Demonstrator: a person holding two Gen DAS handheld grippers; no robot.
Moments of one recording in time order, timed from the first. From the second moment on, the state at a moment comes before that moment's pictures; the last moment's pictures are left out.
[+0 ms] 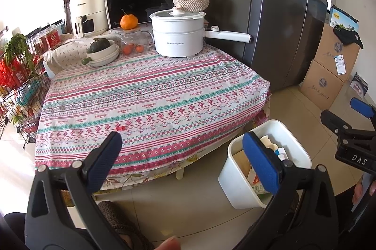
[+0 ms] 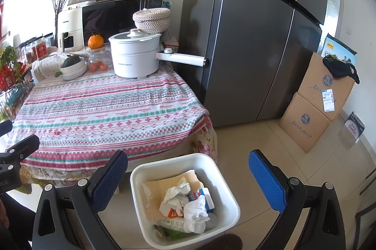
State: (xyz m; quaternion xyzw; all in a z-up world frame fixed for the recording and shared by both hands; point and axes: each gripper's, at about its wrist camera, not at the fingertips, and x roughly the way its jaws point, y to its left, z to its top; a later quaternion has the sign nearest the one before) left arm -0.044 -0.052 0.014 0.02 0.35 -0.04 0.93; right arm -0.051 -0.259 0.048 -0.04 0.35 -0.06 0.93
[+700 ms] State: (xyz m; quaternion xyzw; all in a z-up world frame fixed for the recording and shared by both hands) left arm -0.042 -0.052 0.011 0.02 0.37 -0.05 0.93; right arm -0.052 -0.258 0.045 -0.04 0.35 -0.07 0.93
